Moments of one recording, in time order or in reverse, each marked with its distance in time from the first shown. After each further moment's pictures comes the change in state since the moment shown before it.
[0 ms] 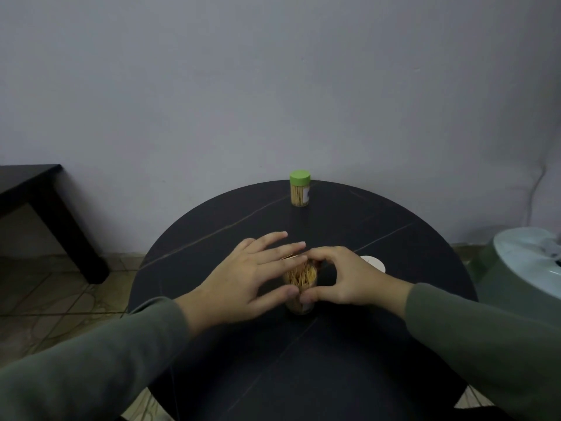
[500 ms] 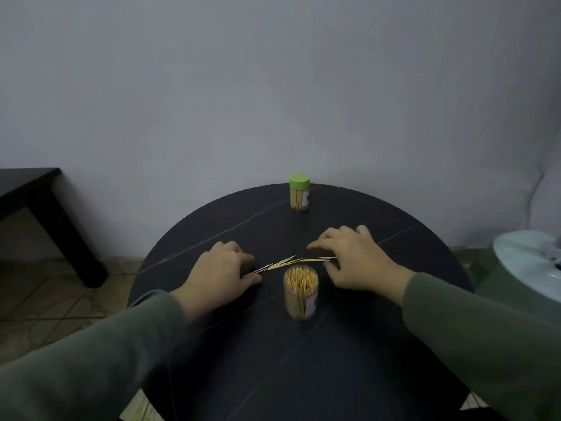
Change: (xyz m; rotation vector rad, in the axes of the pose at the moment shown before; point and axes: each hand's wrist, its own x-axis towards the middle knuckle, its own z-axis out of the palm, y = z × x) left_hand 0.001 -0.033 0.008 0.130 -0.319 -0.678; right_hand 0.015 -0.002 -0.027 -0.639 0.023 0.168
